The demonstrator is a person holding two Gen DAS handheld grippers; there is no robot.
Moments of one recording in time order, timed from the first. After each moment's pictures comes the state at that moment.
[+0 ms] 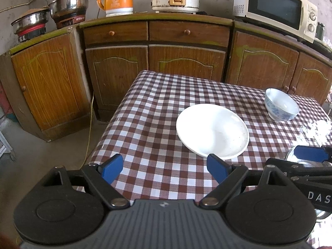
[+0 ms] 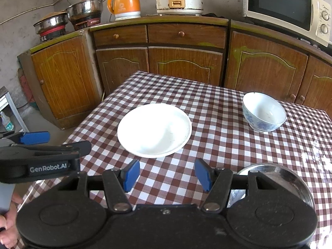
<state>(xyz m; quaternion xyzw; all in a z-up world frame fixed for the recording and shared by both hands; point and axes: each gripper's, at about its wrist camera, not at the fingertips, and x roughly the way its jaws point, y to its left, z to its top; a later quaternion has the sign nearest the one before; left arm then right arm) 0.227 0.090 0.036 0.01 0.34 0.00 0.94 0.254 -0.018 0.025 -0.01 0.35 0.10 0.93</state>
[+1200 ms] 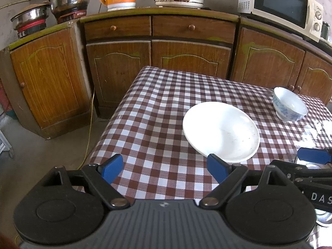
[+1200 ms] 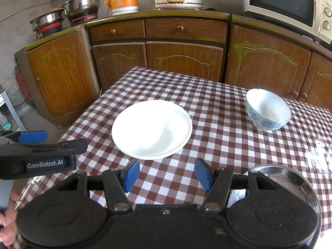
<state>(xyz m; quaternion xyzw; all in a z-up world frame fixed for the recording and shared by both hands) 0.242 0.096 0.025 0.01 0.35 0.01 0.94 0.270 -0.013 0.013 -0.02 0.36 0.10 0.93</state>
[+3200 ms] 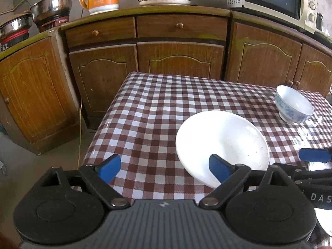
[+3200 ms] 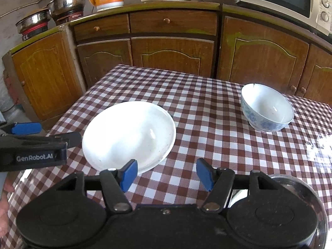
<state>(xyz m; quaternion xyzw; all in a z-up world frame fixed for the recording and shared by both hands) 0.294 0.086 0.010 0.03 0.34 -0.02 0.94 0.322 -0.026 -0.011 -0.01 0.37 0.07 0.93</state>
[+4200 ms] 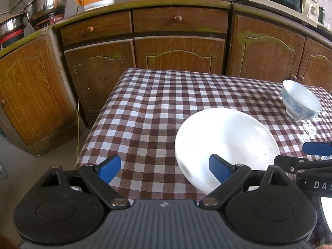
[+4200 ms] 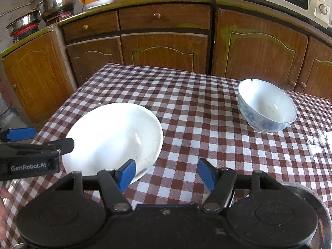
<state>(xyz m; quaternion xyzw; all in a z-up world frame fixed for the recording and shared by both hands) 0.317 0.080 -0.004 0.04 0.35 -0.02 0.94 0.350 -0.033 -0.027 0.00 0.37 0.05 0.93</state>
